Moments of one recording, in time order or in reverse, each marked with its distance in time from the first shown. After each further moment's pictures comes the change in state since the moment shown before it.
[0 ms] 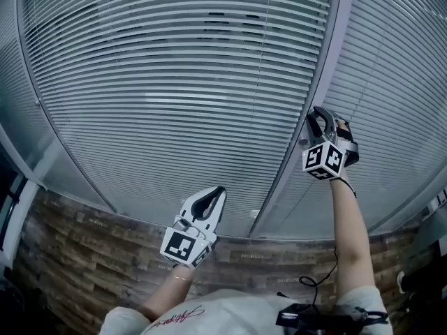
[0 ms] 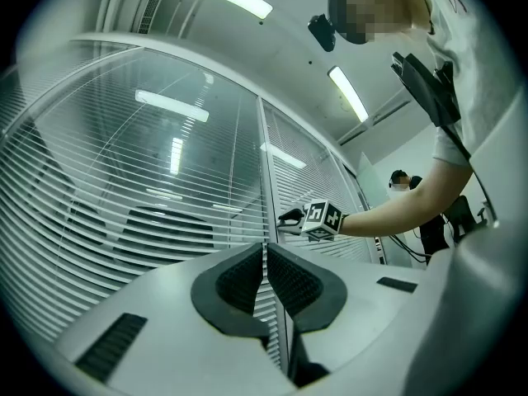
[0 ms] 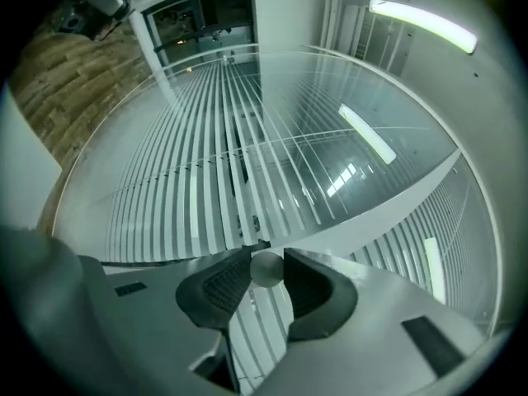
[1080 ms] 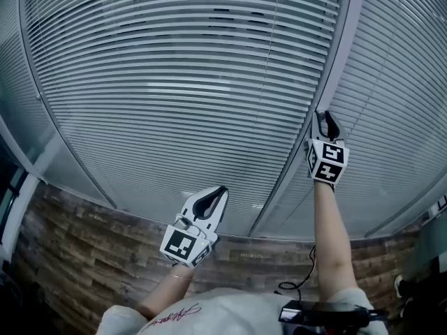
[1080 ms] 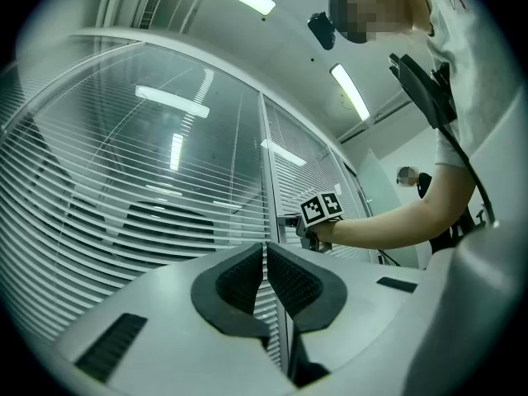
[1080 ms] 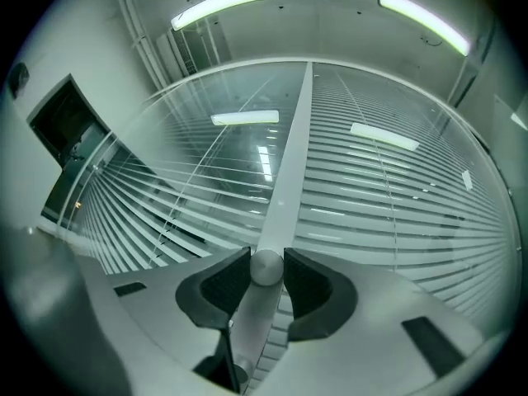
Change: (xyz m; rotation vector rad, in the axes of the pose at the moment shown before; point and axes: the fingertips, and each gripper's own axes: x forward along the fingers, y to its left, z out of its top) left arm 0.005 0.004 -0.006 -0.015 0.022 -0.004; right arm -0.001 -0.016 -0.016 1.018 -0.108 -0.157
